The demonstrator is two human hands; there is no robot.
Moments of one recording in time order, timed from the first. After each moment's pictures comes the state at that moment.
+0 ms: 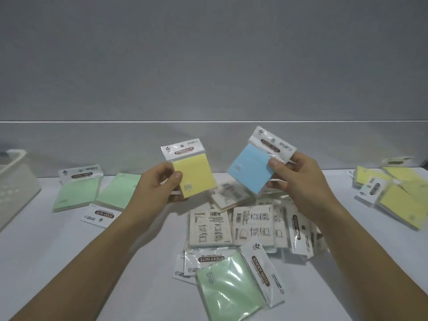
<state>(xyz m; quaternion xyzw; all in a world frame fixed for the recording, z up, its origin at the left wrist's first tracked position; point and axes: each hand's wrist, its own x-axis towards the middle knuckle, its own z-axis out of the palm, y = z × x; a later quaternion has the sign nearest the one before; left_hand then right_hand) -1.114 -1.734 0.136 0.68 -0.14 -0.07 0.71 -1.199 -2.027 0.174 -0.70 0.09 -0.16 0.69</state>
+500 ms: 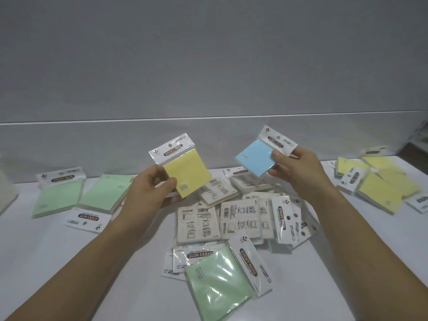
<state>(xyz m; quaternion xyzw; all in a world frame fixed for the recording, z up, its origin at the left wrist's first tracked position) -1.128 -1.749 0.135 0.66 -0.12 -0.09 0.73 -1.194 -2.070 0.171 -0.64 0.19 -0.17 0.72</state>
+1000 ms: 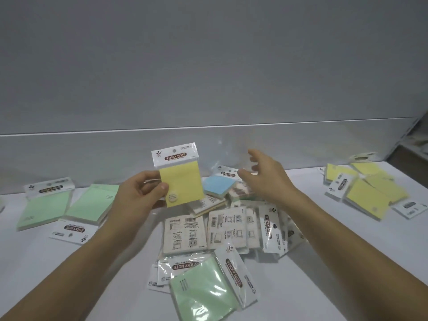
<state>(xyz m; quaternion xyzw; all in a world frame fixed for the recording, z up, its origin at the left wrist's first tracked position) -1.129 -1.755 0.147 0.67 -0.12 -0.07 0.73 -1.185 -2.035 0.185 -0.92 0.16 -0.11 0.34</state>
